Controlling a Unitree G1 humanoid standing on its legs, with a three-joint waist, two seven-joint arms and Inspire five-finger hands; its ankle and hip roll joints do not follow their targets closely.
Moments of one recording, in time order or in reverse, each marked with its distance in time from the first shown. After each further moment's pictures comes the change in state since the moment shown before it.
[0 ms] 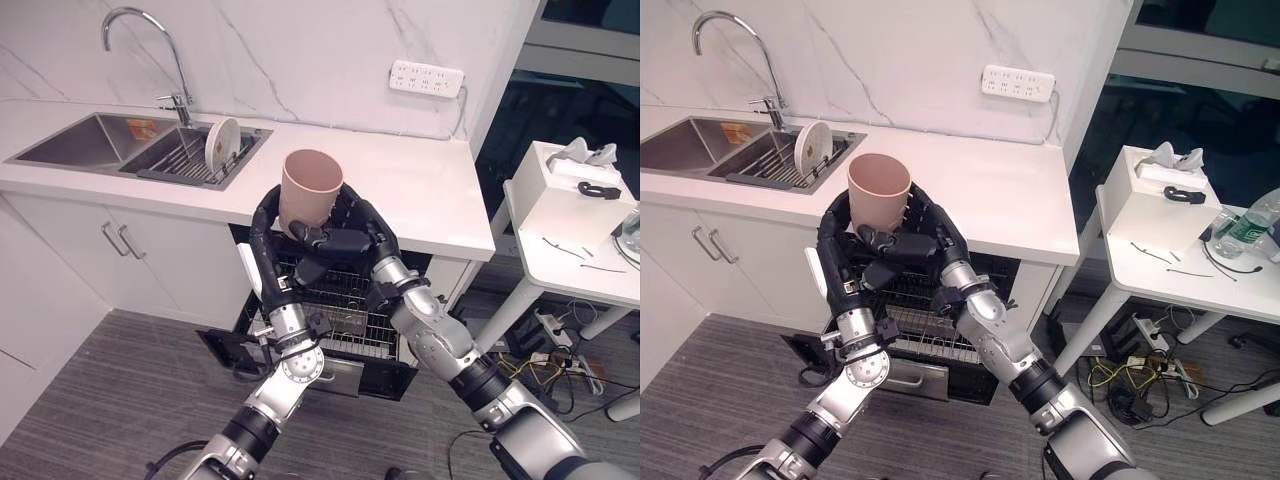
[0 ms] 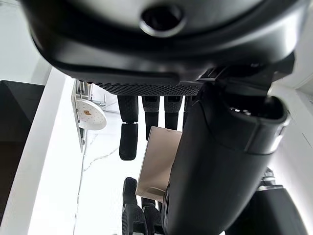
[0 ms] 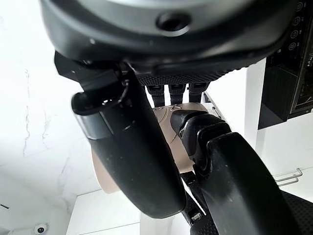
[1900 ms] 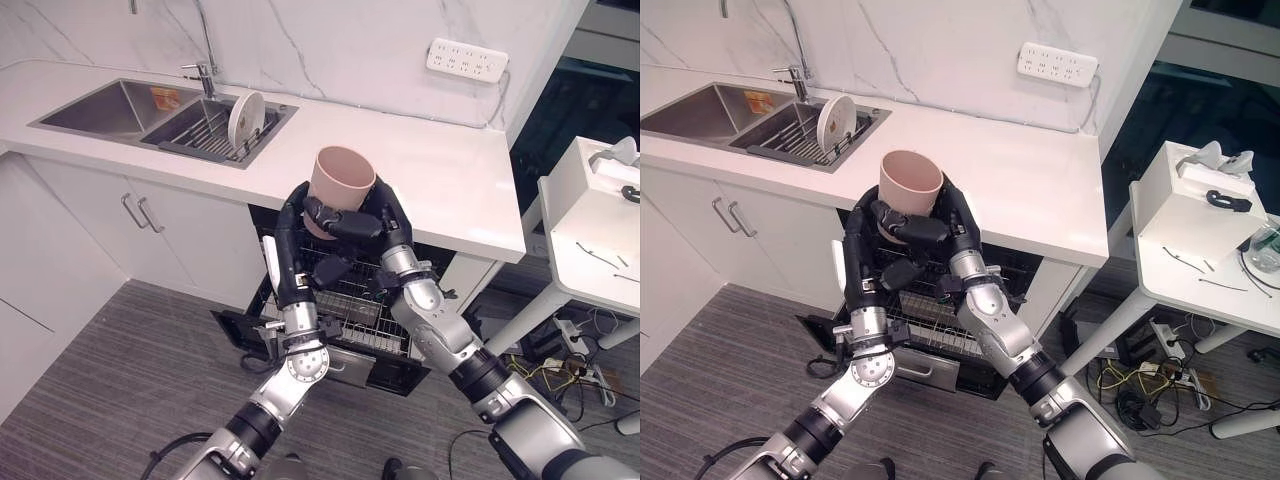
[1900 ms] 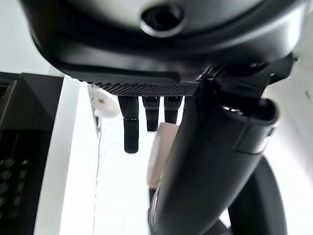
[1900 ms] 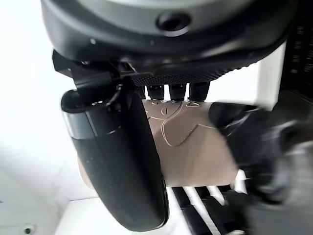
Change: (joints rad) left arm -0.029 0.017 -0.101 0.026 -0.046 -0.022 -0.129; right arm -0.042 -0.006 -0.007 0.034 -0.169 -0.140 -0.211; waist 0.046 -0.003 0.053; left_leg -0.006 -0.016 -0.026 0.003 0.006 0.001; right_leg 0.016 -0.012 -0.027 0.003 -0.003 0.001
